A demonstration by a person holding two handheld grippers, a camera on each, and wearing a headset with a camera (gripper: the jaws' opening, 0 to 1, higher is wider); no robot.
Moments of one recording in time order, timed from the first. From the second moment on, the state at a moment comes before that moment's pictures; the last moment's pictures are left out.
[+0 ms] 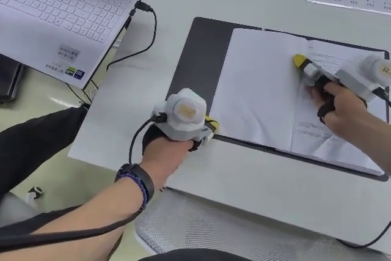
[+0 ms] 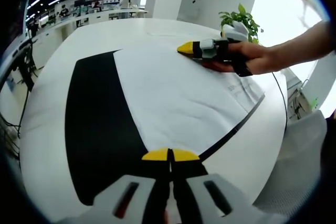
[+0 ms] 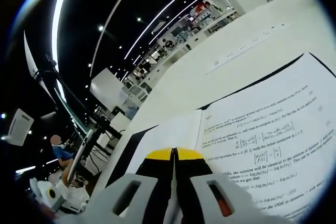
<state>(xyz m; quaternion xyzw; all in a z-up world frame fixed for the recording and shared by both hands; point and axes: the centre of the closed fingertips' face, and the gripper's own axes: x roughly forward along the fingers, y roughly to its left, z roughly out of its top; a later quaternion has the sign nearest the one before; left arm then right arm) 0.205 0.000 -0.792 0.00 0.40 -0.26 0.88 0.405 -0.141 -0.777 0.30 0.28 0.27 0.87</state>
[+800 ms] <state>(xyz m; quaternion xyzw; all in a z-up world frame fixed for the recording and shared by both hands) 0.206 -0.001 -0.794 0.00 0.40 -0.26 0.88 0.334 -0.133 -0.757 0.29 0.27 0.30 0.87</state>
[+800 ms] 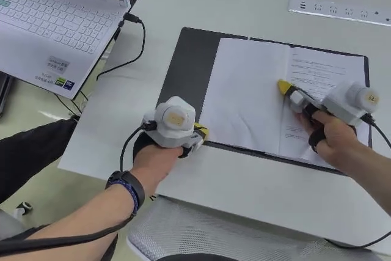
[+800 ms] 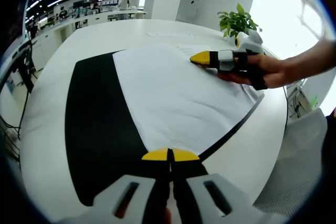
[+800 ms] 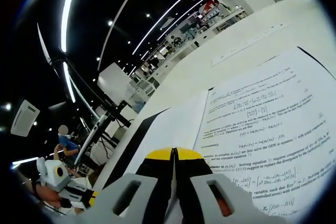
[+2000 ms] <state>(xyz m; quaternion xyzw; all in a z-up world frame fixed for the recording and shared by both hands) 0.204 0.000 -0.793 0.00 0.40 -0.27 0.88 0.265 -0.135 -0.765 0.27 0.30 0.34 0.85</state>
